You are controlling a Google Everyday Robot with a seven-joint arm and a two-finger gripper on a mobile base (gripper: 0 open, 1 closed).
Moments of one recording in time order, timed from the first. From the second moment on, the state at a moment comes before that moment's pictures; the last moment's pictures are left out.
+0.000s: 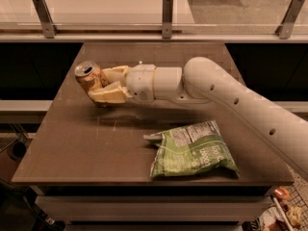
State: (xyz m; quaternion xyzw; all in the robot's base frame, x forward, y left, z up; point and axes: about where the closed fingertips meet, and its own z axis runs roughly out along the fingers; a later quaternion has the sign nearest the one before) arm 0.574 0.133 0.894 -0.51 0.54 0.38 0.55
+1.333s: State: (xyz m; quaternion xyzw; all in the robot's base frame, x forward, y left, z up) arm 0.566 0.121 0.872 -0.49 0.55 0.42 0.53
